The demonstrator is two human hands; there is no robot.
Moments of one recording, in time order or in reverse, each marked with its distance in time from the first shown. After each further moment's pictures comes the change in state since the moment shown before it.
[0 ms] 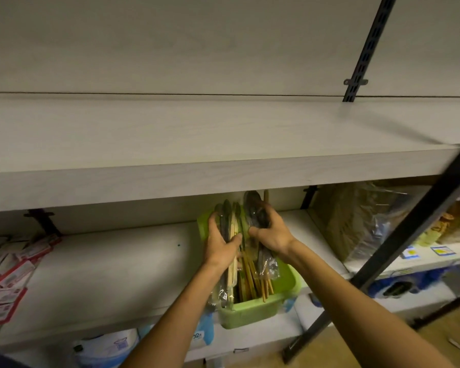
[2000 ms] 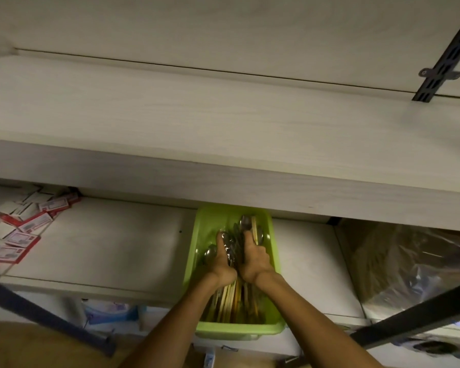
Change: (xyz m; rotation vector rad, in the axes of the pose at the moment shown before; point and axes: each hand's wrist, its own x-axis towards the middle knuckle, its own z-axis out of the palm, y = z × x) left_hand 0.045 -0.065 0.042 0.415 -0.025 -0.312; right_hand 0.052 0.072 0.024 -0.752 -0.291 0.113
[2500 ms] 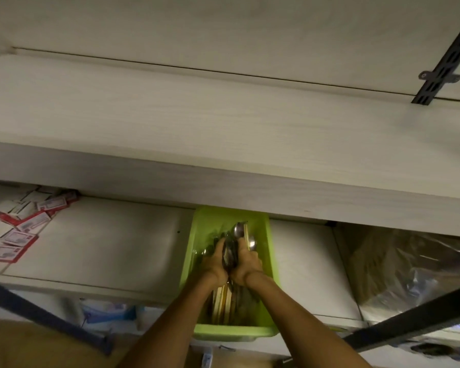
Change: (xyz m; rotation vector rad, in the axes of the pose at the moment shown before) left_hand 0.004 -0.005 -0.006 0.211 0.035 -0.009; right_hand 0.010 0.003 0.015 -0.024 -0.067 0.028
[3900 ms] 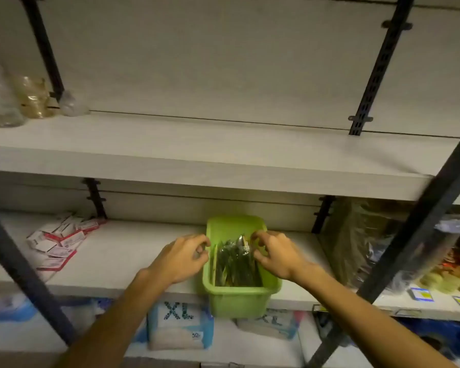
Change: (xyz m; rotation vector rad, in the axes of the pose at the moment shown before) left_hand -0.169 -0.034 -0.119 0.356 0.297 0.616; right_hand -0.161 -0.007 -0.076 -0.362 0.331 -0.472
